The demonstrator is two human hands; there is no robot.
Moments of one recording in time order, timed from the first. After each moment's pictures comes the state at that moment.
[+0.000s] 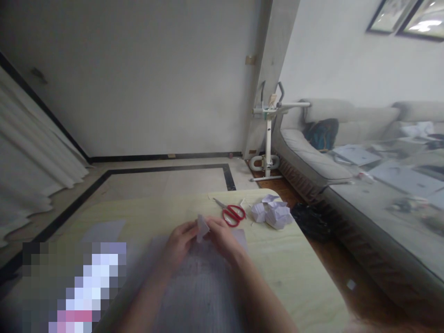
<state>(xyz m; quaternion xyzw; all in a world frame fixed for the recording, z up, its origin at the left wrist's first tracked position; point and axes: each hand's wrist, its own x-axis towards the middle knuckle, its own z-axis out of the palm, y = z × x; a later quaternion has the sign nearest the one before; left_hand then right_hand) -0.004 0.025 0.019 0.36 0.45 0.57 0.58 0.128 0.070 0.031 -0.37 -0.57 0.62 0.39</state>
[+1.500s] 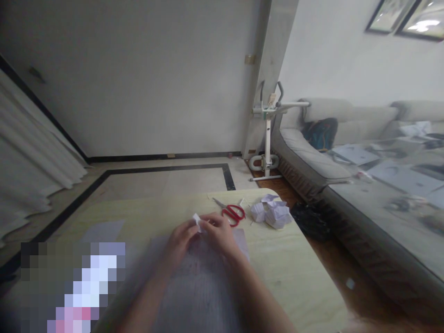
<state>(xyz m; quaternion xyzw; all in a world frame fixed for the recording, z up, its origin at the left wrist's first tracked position) -0.006 0.025 0.019 0.40 0.48 0.57 0.53 0.129 0.080 0.018 -0.38 -0.63 0.54 0.41</state>
